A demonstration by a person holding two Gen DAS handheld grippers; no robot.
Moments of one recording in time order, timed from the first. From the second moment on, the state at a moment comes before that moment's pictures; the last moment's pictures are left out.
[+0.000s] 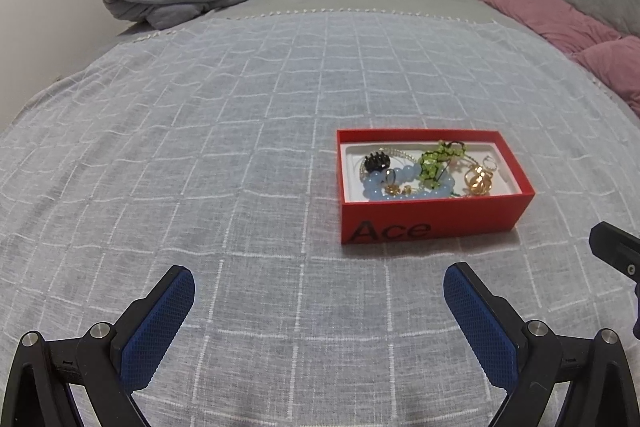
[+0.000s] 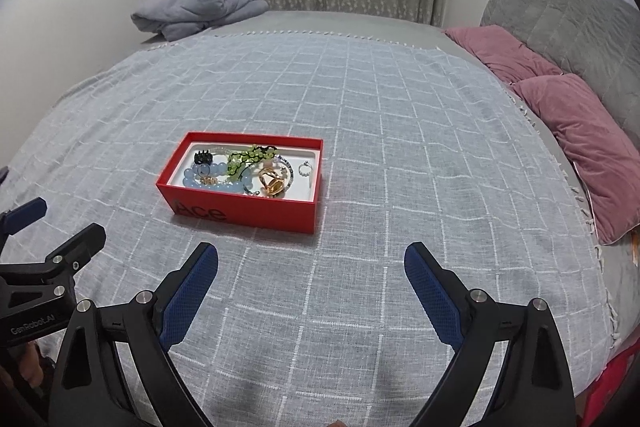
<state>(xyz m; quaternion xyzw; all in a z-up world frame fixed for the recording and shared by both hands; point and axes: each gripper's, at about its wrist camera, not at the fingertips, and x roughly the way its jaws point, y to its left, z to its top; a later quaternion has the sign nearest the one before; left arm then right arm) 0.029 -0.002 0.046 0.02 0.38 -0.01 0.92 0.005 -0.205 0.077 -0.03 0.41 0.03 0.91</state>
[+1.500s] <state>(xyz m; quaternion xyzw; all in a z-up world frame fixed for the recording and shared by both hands) 0.029 -0.007 0.047 0.02 0.39 -0.01 0.92 0.009 -0.195 0.073 -0.04 0.41 0.04 0.91</state>
